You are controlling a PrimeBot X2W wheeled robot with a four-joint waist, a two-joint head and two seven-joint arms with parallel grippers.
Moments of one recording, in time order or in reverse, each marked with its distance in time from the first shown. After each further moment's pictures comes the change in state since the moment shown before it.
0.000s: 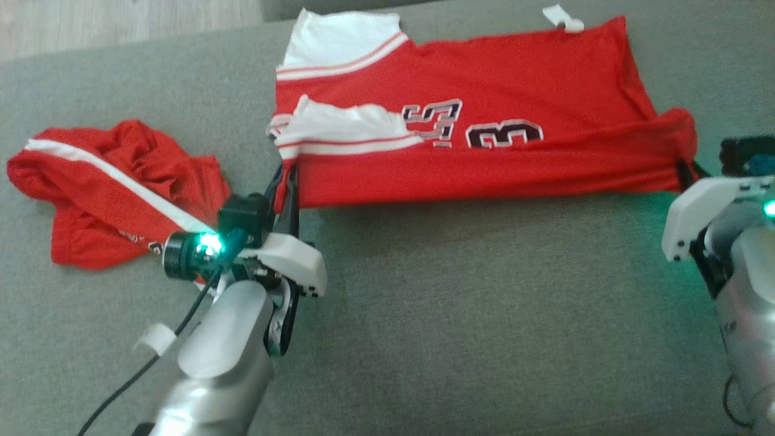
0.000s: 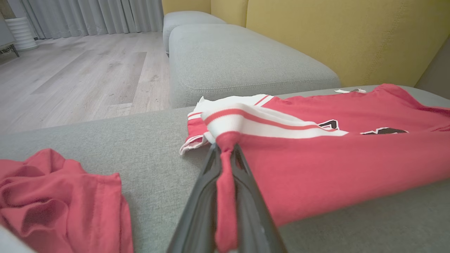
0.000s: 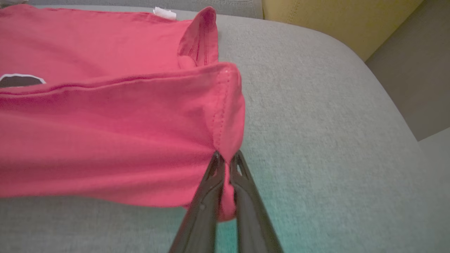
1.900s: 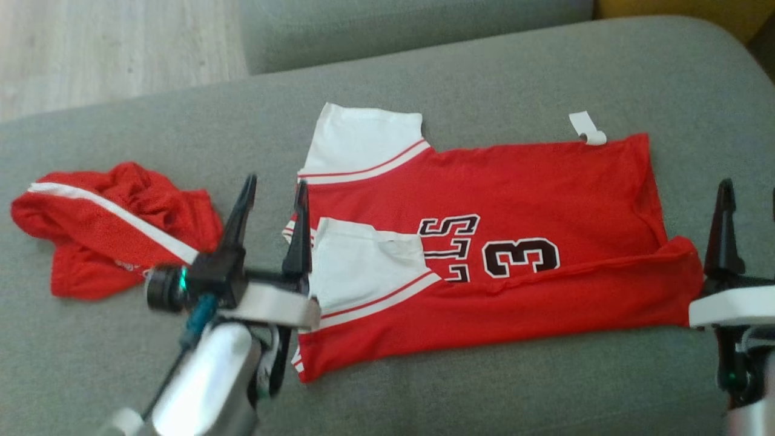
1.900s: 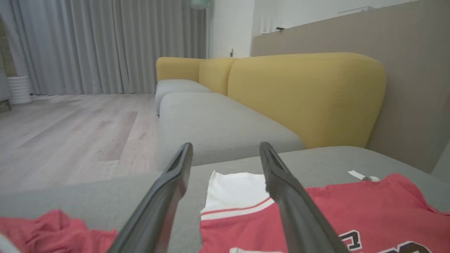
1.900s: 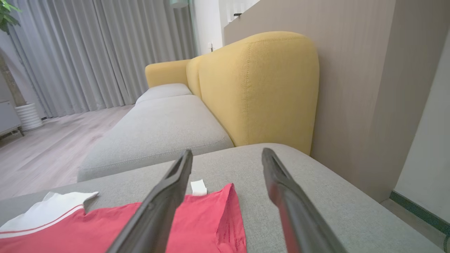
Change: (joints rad) left arm 0.250 0.091 -0.010 -0.370 -0.032 0.058 -0.078; right arm 0.602 0.169 -0.202 -0.906 0.216 0.000 -0.149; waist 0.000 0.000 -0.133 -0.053
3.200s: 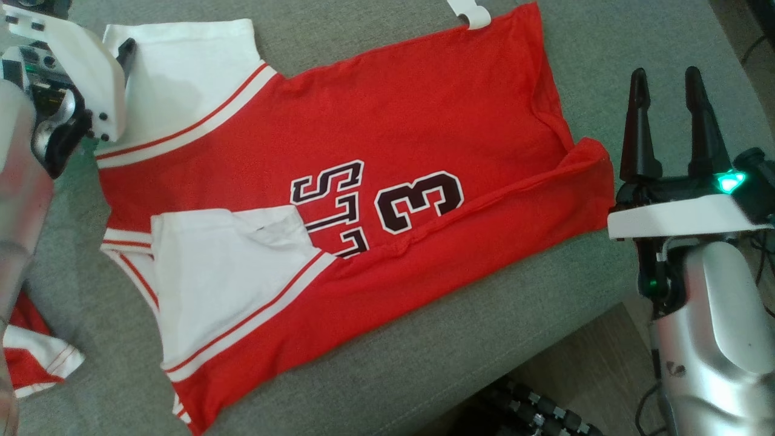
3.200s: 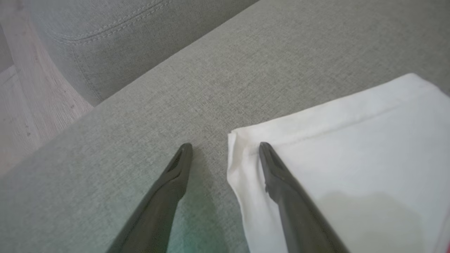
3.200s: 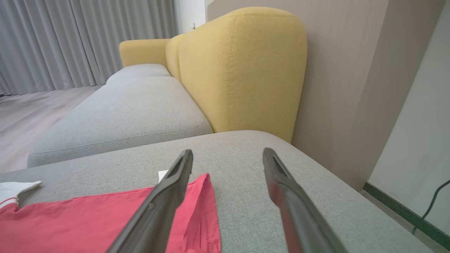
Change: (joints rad) left arm -0.818 0.309 -0.241 0.610 -0.214 -0.355 0.698; right arm -0.302 0.047 0.220 0.130 0.023 0.000 -0.141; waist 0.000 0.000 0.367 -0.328
